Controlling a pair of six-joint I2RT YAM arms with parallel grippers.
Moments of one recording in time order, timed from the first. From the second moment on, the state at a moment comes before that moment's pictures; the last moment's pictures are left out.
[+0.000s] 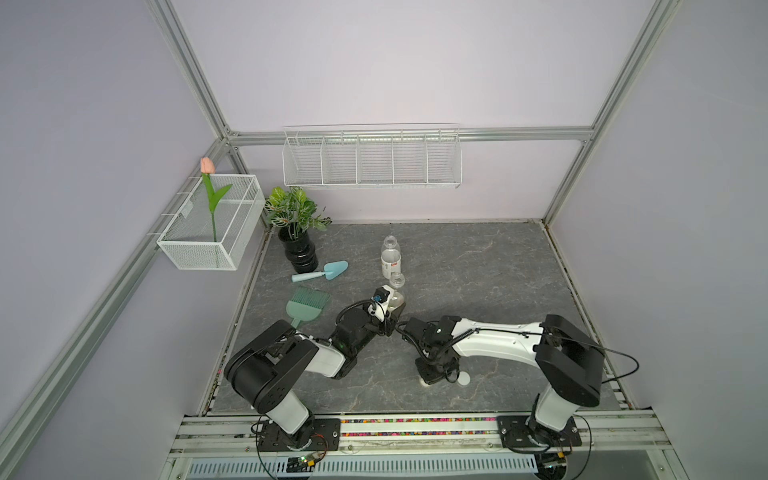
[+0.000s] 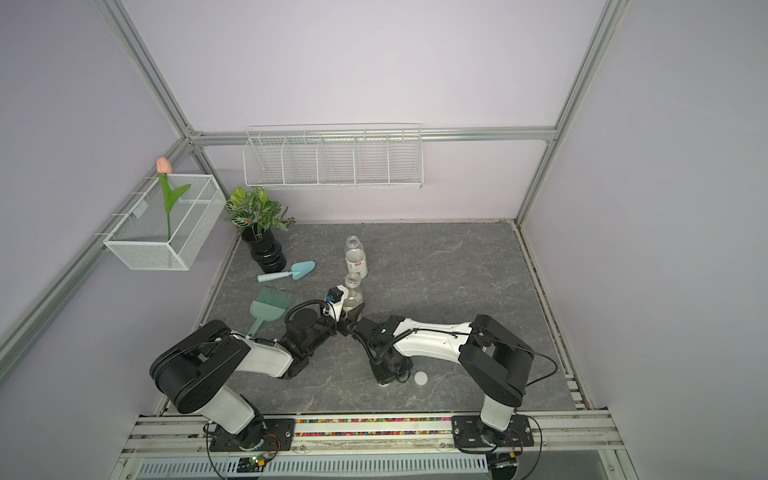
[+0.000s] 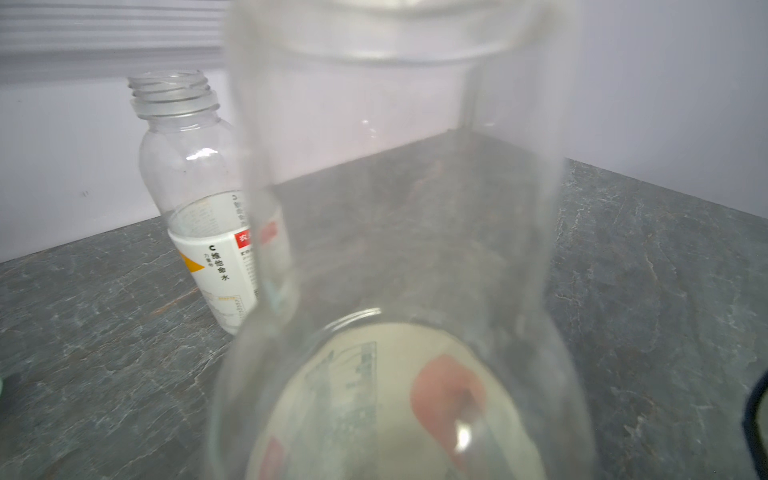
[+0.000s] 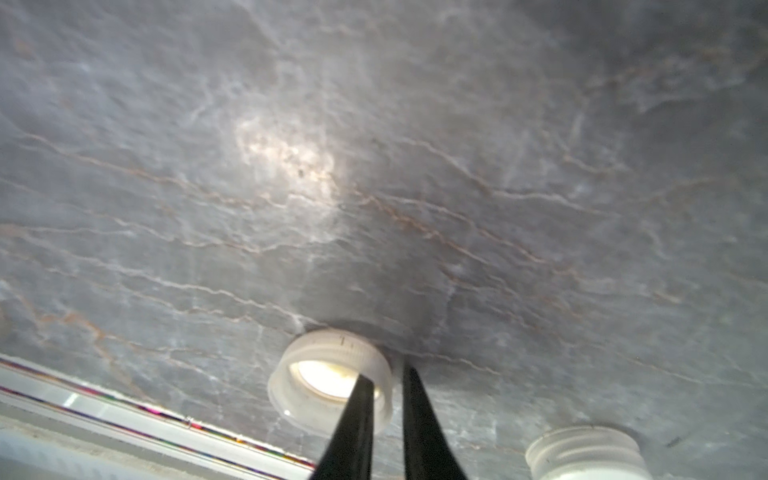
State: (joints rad) left arm -0.72 1.63 0.36 1.12 0.07 0.01; right arm 1.06 1.74 1.04 -0.86 -0.11 0.63
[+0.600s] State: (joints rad) left arm -0.79 1.93 0.56 1.30 0.24 -0.10; right arm 0.58 1.27 0.84 -0.91 -0.05 0.58
